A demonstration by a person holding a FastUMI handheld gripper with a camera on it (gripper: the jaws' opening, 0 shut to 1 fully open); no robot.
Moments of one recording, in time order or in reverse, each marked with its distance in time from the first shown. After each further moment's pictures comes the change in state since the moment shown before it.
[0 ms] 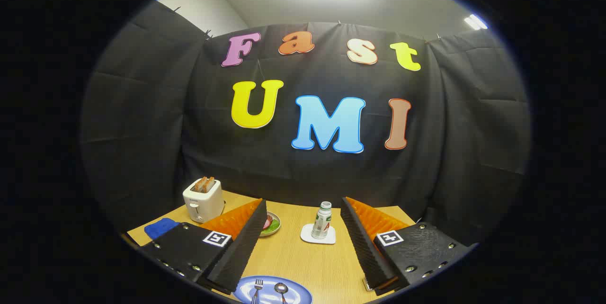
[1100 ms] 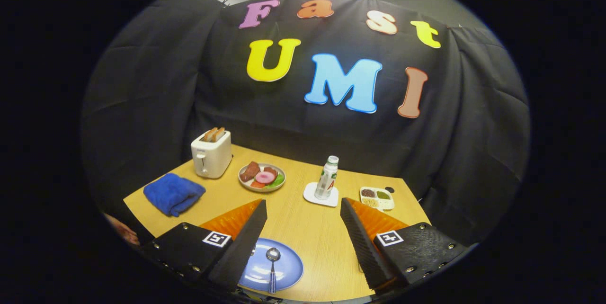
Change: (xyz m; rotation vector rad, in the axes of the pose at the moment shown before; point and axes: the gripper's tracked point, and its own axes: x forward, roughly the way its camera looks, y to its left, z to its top) arm -0.033 0.009 -0.111 -0.107 0.310 0.103
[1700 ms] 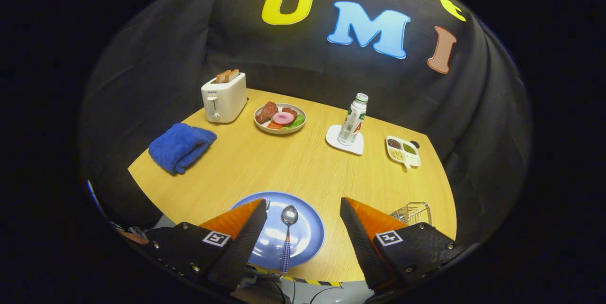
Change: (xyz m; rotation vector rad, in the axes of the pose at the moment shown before) arm 0.026 0.034 -0.089 0.003 0.337 0.097
